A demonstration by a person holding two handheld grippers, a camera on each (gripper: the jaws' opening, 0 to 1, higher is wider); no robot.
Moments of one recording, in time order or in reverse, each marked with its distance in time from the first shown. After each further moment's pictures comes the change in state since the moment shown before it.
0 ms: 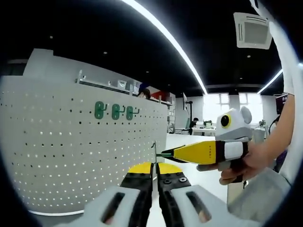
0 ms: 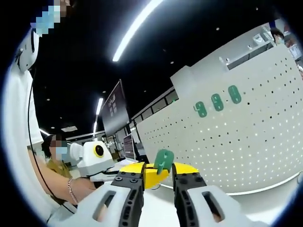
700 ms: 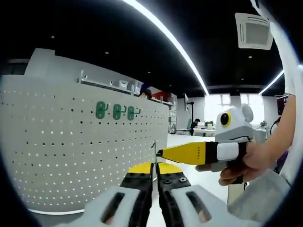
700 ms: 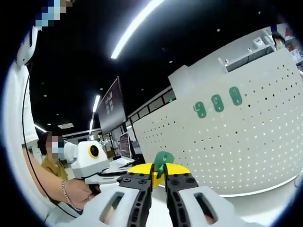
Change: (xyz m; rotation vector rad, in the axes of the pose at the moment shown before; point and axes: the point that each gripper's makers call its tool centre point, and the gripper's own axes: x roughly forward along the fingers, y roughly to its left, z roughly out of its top) left arm 0.000 -0.001 0.001 -0.005 -0.004 0.014; right arm 0.006 -0.005 0.000 -0.012 0.016 -0.038
